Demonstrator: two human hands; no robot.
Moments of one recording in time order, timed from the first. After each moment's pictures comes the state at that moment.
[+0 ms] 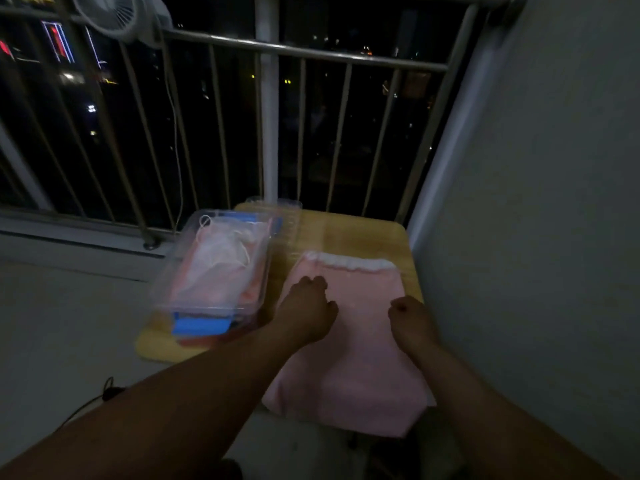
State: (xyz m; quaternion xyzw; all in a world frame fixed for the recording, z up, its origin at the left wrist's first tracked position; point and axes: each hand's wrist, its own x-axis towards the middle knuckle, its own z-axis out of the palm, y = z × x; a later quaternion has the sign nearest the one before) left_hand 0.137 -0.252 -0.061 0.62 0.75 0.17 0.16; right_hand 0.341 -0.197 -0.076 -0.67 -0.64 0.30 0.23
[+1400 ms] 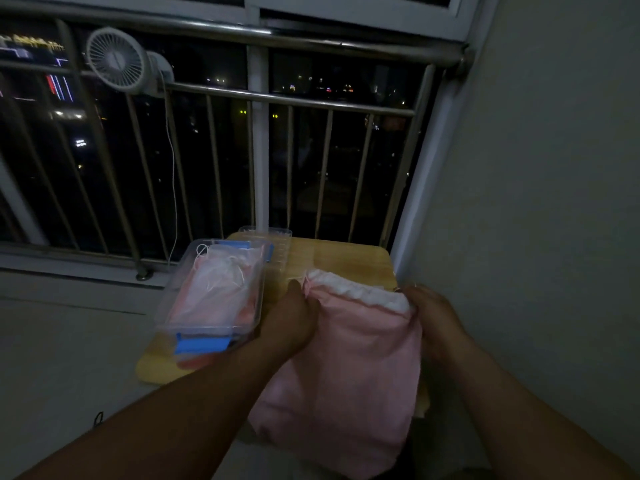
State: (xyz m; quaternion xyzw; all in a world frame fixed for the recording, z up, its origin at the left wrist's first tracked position) left_hand 0.141 -0.281 -0.019 0.53 0.72 0.38 0.22; right_hand 0.380 -0.204 -0.006 -0.52 -0.47 0.56 0.44
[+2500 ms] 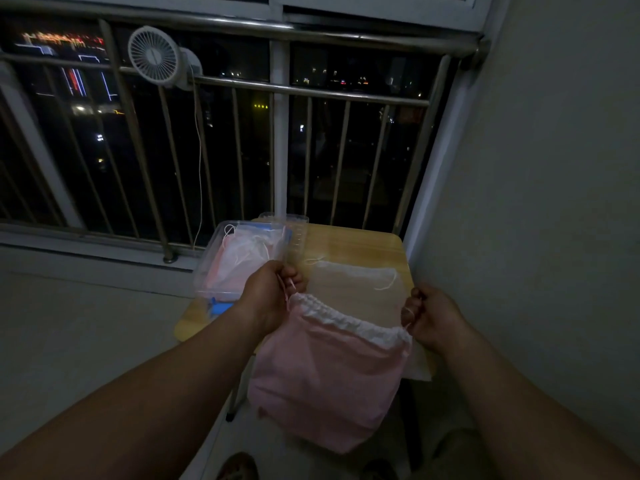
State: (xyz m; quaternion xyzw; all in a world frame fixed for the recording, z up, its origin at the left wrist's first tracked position) left_hand 0.100 -0.338 0.007 0.13 0.42 0.65 0.63; right_hand 0.368 -0.250 -0.012 -0.48 -0.22 0.73 0.45
